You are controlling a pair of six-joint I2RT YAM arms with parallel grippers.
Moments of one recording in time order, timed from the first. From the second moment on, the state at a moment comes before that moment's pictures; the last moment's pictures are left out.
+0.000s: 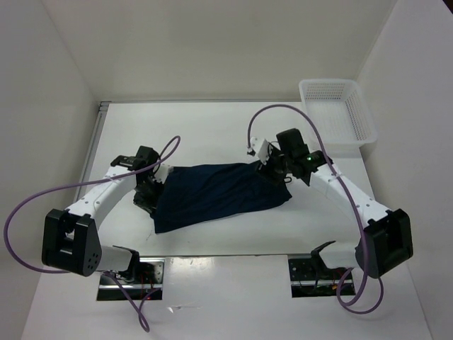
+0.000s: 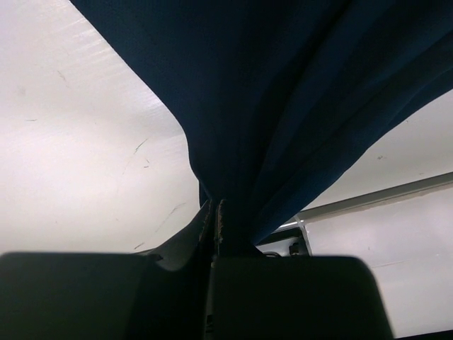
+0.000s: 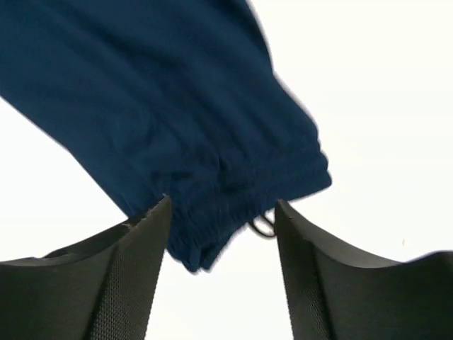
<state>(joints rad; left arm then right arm) -0.21 1.34 0.93 -1.05 0.08 0.07 0.44 1.31 1.00 -0.58 -0.21 -0.68</state>
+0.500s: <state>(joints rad) -0.21 1.34 0.93 -1.03 0.07 0.07 0.48 1.45 0.95 -0.52 -0.11 -0.49</state>
